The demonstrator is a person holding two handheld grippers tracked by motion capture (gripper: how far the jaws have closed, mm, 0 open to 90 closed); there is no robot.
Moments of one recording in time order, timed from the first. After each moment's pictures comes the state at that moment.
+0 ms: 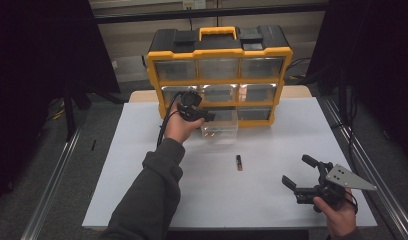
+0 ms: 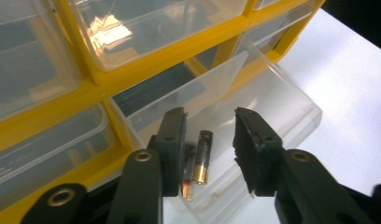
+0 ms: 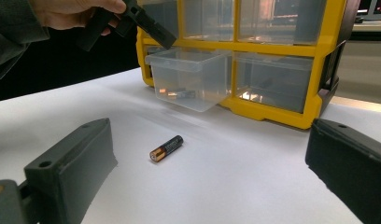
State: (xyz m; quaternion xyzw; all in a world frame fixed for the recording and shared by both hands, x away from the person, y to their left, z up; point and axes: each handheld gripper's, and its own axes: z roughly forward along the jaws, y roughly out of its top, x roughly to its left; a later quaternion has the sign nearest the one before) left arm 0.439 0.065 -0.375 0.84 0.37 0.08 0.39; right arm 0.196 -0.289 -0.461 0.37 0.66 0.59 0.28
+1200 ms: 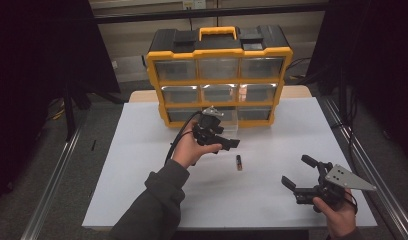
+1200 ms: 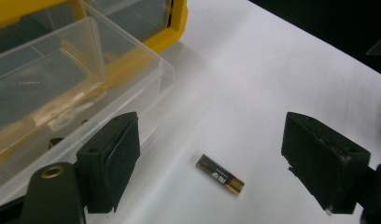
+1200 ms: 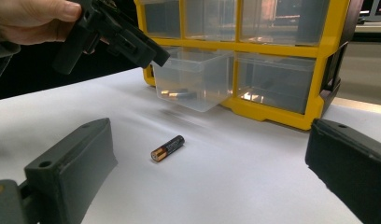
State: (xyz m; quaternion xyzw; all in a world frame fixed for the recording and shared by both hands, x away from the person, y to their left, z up) left arm 0.379 0.029 -0.397 0.86 0.28 0.01 0.43; right arm 0.196 -0.288 -0.461 0.36 0.66 0.59 0.28
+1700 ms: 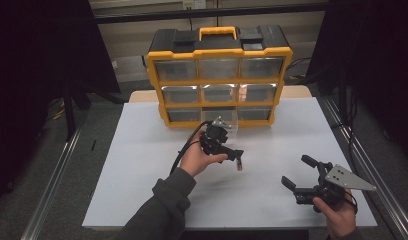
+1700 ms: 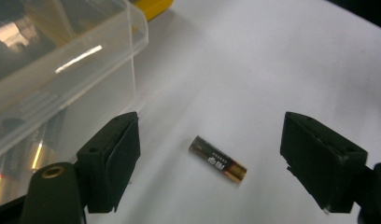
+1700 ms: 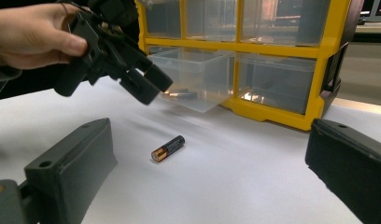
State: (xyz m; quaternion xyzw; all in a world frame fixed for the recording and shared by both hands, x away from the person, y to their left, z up) left arm 0.369 0.013 -0.426 0.88 0.26 0.02 0.40; right arm 0.196 -0.288 -0.461 0.36 0.66 0.60 0.28
